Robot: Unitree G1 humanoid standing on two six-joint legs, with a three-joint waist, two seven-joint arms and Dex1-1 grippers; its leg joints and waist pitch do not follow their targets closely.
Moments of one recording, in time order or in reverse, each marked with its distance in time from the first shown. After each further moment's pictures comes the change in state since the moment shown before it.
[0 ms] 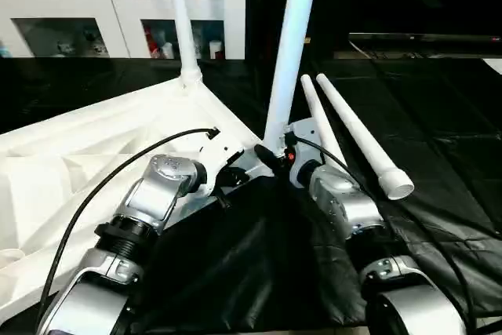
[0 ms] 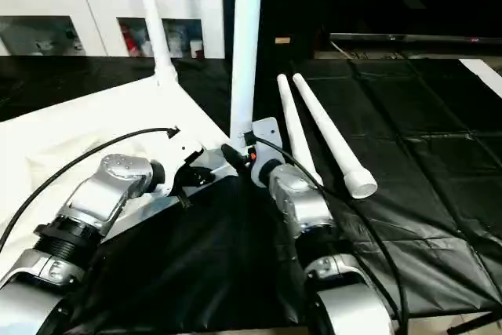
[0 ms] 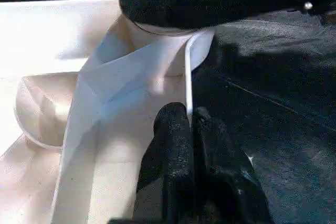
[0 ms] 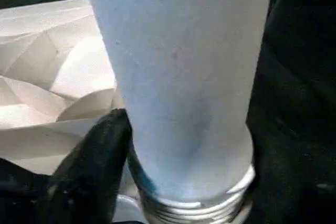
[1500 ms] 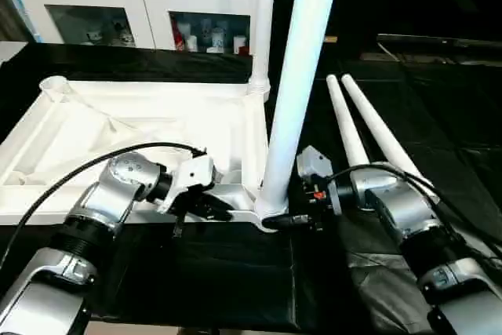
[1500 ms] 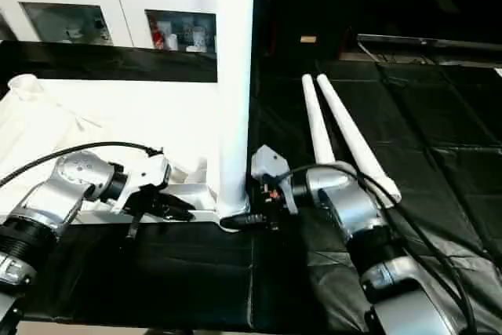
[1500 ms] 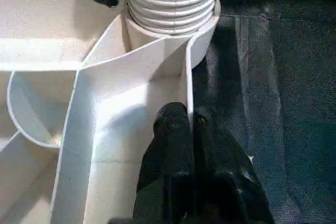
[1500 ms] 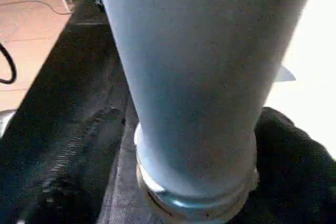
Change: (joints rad) left arm 0.017 0.226 -0.076 0.108 -0.088 -0.462 -0.591; right arm 0.063 -0.355 0.266 -0.230 0.051 0.002 0.930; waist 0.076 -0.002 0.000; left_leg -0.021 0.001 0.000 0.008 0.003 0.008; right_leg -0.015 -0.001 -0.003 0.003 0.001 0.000
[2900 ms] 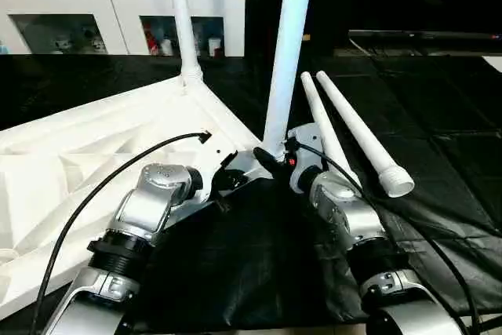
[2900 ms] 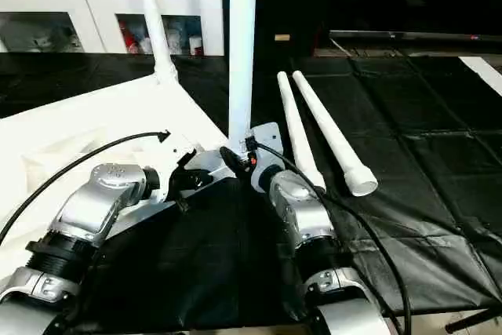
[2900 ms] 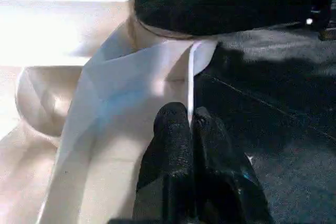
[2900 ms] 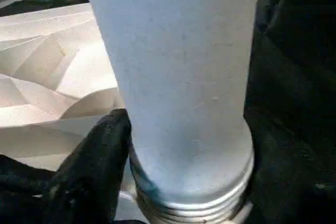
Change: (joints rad) left arm 0.071 -0.230 0.118 -0.227 0.065 0.483 0.588; right arm 0.023 0.362 -0.265 0.117 -0.043 0.000 -0.904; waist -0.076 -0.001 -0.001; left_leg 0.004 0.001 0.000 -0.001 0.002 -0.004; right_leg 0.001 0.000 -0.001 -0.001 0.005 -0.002
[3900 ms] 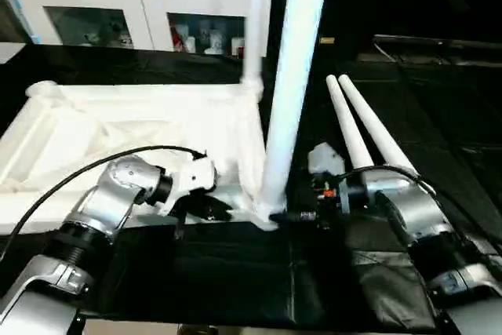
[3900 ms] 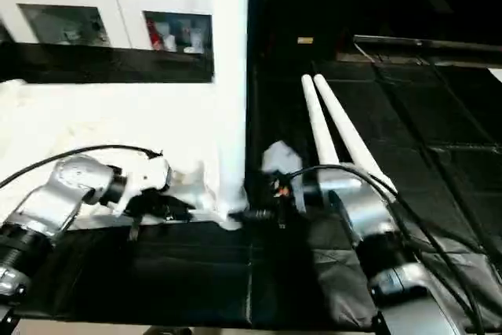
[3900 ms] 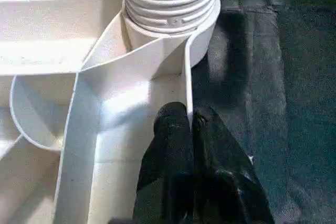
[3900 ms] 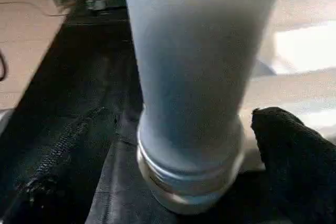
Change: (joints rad) left arm -0.034 0.251 -0.136 0.137 -0.048 -0.449 -0.539; right arm 0.008 -0.391 0.237 -0.154 0.047 -0.014 0.913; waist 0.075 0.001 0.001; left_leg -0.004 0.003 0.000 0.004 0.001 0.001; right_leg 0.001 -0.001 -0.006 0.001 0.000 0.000
